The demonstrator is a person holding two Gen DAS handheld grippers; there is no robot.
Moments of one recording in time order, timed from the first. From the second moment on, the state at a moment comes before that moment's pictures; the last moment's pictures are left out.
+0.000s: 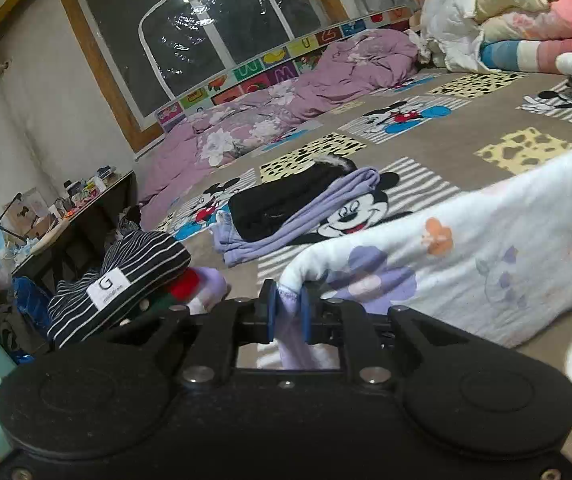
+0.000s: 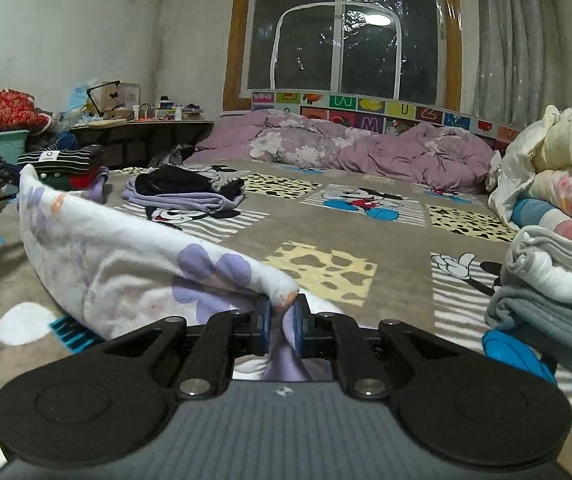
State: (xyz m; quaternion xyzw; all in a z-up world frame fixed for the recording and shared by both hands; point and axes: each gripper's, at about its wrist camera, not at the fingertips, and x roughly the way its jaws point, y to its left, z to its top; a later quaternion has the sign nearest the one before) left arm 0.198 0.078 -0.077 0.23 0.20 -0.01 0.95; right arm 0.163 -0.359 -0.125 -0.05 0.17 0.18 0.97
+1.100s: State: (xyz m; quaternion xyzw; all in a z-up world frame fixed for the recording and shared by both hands) left arm 0.337 0.070 -0.114 0.22 0.32 -0.05 0.92; right arm 0.261 -0.379 -0.156 0.02 0.25 0.18 0.95
